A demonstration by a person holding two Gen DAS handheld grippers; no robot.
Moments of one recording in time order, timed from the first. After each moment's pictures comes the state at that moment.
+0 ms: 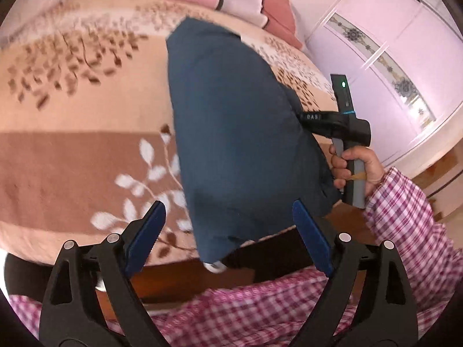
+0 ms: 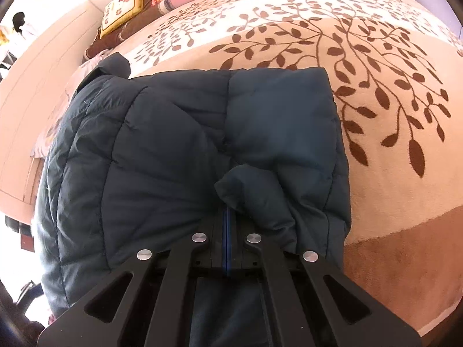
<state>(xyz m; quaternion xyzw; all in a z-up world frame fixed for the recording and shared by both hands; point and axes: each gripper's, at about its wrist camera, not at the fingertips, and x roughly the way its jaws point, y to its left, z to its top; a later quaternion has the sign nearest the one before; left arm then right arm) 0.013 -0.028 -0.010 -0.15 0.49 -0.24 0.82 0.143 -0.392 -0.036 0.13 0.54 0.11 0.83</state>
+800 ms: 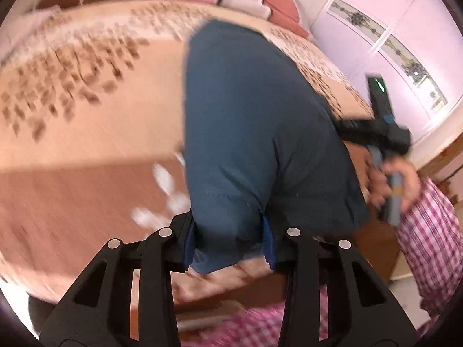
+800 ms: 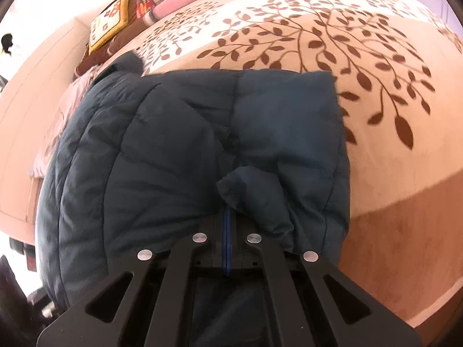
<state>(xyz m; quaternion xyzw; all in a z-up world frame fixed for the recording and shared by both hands) 0.065 -0.033 -0.014 -0.07 0.48 -0.21 0.85 0.126 -0.394 -0.032 0.18 0.53 0.08 0.82</state>
